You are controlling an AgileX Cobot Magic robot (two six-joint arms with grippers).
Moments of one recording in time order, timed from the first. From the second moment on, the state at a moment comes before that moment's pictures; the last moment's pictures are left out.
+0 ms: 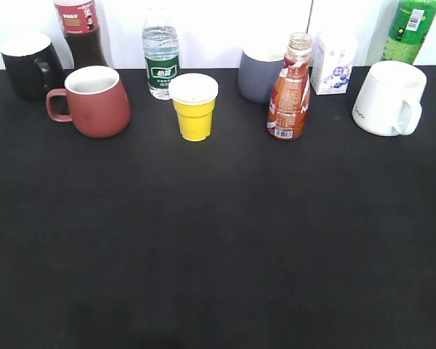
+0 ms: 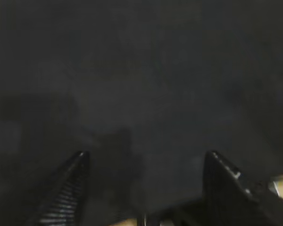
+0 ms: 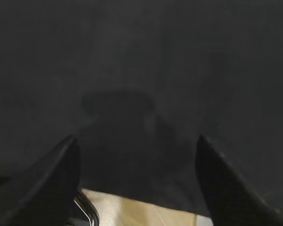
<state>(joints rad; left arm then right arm) -0.29 0.33 -0.57 0.00 1.16 -0.05 0.47 0.26 -0.54 -0.18 1.15 0.13</state>
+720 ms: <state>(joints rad) -0.29 0.33 -0.52 0.01 1.07 -0.05 0.47 0.24 -0.50 -0.11 1.06 0.13</state>
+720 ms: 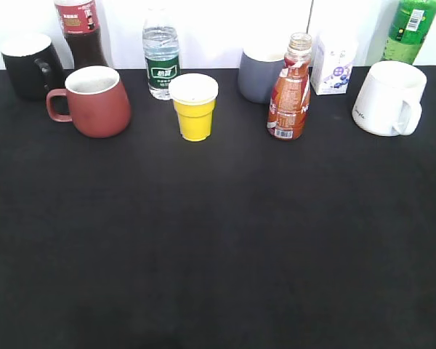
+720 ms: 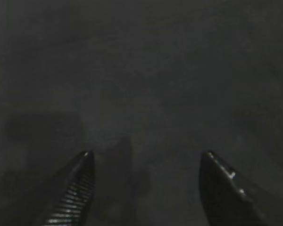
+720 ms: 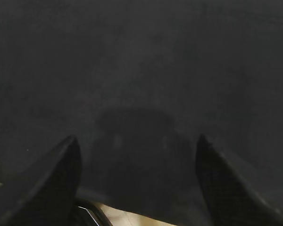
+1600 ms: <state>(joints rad) -0.29 0.33 -0.52 0.01 1.07 -0.05 0.47 0.24 -0.50 -0.02 1.05 0.05</state>
